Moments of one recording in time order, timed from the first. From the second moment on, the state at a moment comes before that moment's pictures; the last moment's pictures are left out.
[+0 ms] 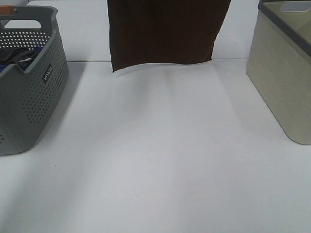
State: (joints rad) left arm -0.39 2.10 -2.38 0.53 -0.05 -0.30; right arm 0.27 1.72 -1.94 -0.06 0.29 -0.09
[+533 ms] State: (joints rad) left arm -0.43 2.16 -2.38 0.36 0.74 -0.25; right arm 0.27 1.79 -1.94 -0.05 0.83 -0.09
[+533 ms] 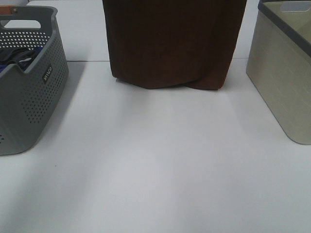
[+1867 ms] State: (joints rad) left arm -0.57 1.78 -1.63 0.17 1.21 -0.25; right arm 0.27 1.63 -1.38 0.25 1.22 -0.11
